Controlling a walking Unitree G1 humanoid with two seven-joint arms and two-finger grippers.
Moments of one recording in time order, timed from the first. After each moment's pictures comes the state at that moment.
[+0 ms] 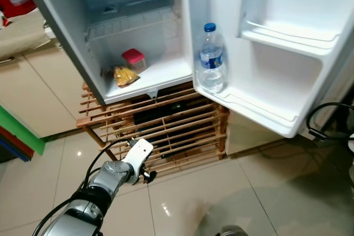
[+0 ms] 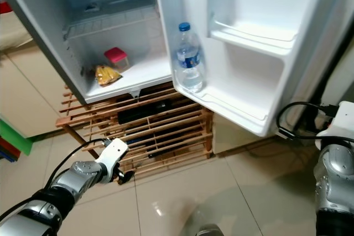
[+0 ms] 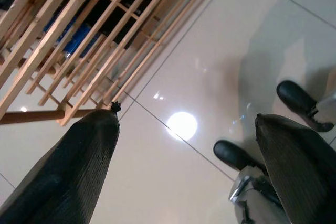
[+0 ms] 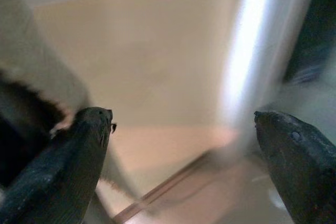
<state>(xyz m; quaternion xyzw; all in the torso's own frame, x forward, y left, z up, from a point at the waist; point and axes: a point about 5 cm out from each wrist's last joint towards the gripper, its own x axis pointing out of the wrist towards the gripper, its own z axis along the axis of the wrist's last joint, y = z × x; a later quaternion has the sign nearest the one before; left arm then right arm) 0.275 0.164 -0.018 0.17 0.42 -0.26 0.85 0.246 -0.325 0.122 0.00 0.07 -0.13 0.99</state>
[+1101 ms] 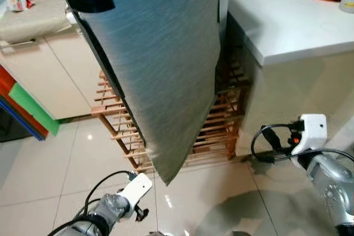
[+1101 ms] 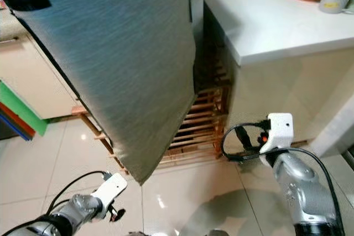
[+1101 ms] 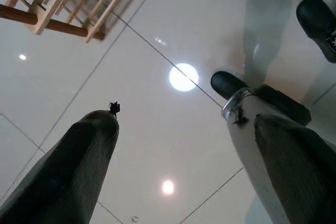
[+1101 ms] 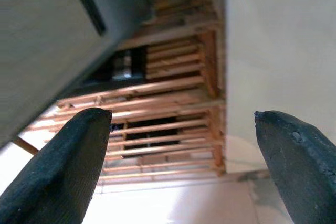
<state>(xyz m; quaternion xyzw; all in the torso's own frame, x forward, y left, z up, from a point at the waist) 0.213 0.164 -0.070 0.24 0.48 -0.27 0.80 0.266 -0.246 0.087 0.04 0.17 0.06 0.98</state>
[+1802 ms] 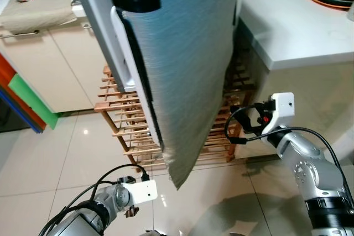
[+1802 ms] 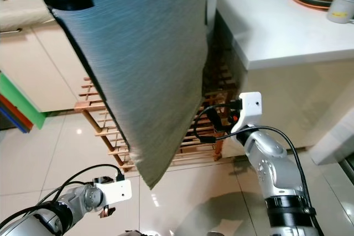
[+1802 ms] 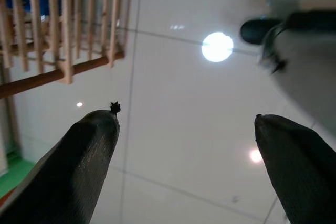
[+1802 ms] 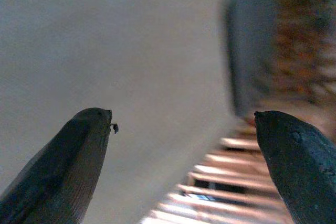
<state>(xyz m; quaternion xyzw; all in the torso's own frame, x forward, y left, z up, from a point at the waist) 0.226 0.157 -0.062 0.47 0.41 -0.40 0.67 0.308 -0.183 0.121 0.08 0.10 0.19 0.97</state>
